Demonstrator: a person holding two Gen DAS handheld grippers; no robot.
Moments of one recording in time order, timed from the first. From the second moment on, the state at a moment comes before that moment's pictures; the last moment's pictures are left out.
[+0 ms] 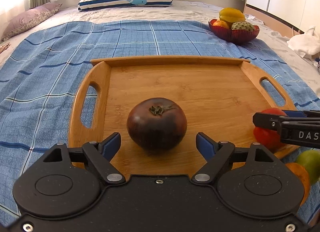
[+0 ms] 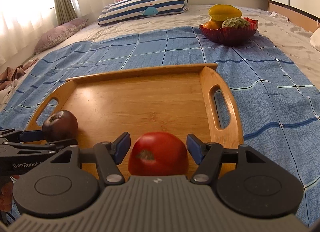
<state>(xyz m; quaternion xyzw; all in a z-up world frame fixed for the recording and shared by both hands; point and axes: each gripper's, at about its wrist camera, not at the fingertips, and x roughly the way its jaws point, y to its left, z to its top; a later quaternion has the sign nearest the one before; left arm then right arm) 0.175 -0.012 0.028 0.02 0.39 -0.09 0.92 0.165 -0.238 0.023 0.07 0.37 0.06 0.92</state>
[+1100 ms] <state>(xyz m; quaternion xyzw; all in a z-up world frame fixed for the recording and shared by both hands) 0.056 0.010 0.039 0.01 0.24 -0.08 0.97 0.026 -0.224 0.014 -0.01 0.17 -0.01 0.99</state>
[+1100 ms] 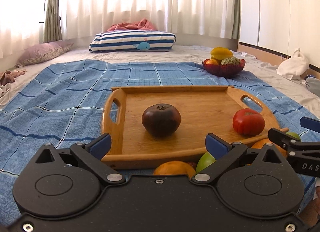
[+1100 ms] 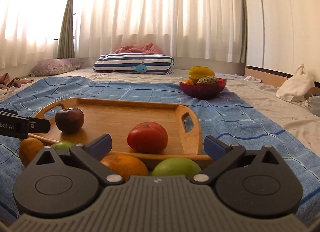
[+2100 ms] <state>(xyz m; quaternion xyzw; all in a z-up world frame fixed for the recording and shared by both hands) 0.024 0.016 0.018 -0.03 0.24 -0.06 0.97 -0.007 -0.255 0.001 0.04 0.13 -0.16 0.98</state>
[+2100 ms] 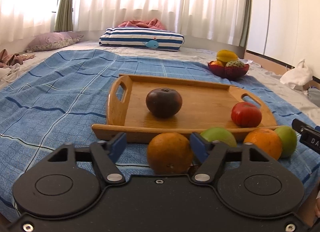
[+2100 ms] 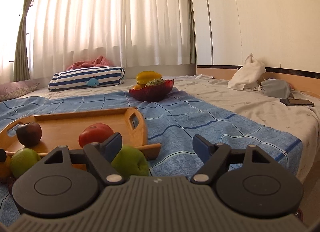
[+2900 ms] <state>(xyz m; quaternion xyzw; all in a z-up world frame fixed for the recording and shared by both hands) 0.026 0.000 0.010 -0.02 0.24 -0.07 0.97 0.013 -0.255 -0.013 0.11 0.19 -0.05 0.97</state>
